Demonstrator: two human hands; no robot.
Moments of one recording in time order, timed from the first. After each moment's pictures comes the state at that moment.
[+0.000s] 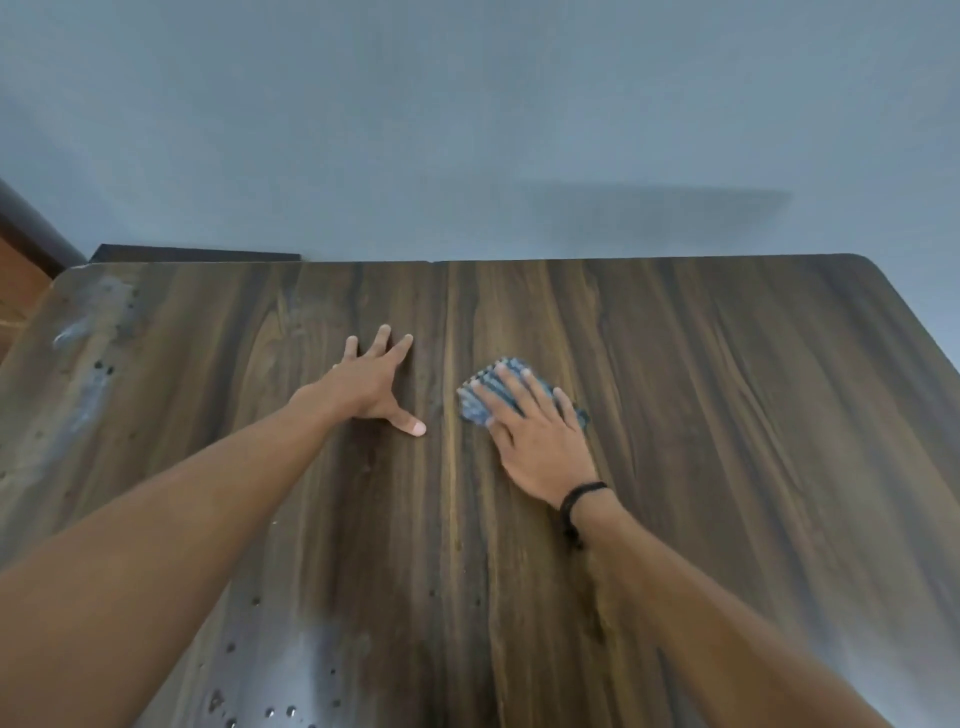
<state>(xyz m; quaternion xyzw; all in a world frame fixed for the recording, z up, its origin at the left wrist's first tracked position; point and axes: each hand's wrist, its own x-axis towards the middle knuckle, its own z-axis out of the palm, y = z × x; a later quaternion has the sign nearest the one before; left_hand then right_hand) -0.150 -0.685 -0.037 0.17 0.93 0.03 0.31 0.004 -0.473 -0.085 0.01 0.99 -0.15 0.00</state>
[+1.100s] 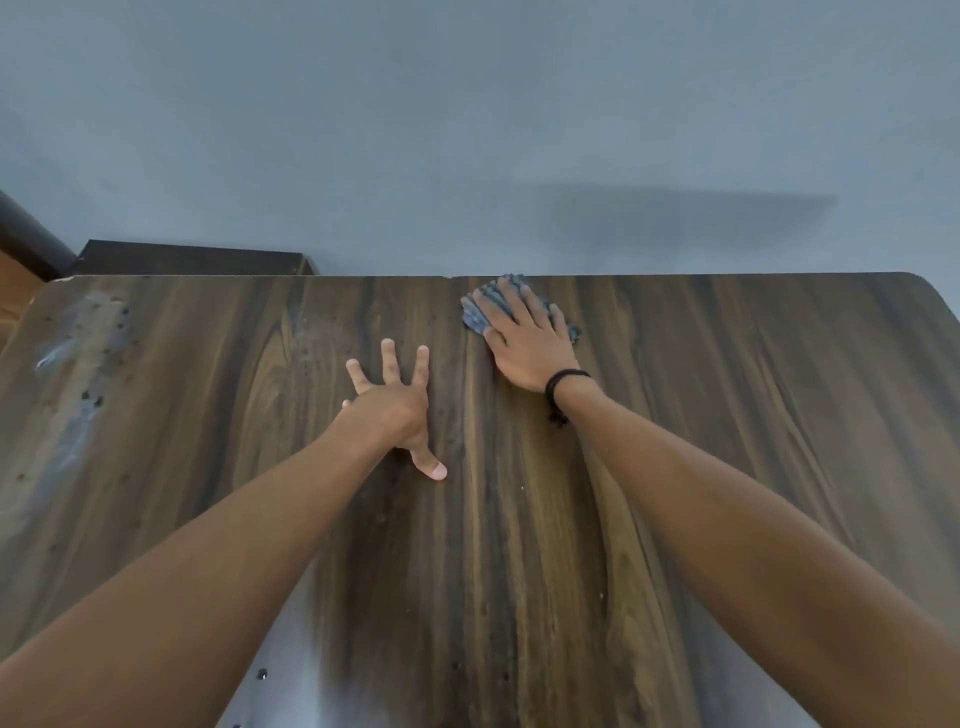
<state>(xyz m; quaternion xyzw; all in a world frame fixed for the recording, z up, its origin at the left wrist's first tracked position) -0.162 -0.649 -0.014 0.10 0.90 -0.07 0.42 -0.179 -0.454 -0.073 0.04 0.99 -0.15 0.06</state>
